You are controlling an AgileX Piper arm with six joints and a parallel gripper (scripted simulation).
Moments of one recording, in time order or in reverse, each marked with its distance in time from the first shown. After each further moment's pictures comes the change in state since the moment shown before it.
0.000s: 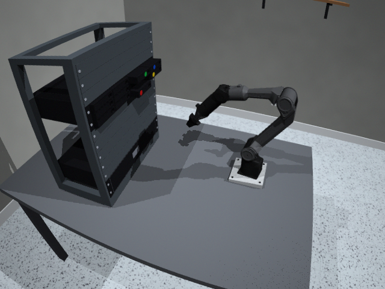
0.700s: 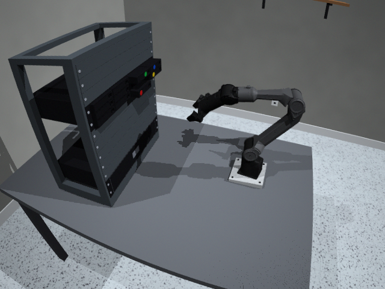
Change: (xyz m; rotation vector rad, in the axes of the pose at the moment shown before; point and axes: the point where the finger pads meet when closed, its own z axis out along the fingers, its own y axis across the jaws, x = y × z) arm -0.027 0.010 -0.040 0.104 -0.184 -0.301
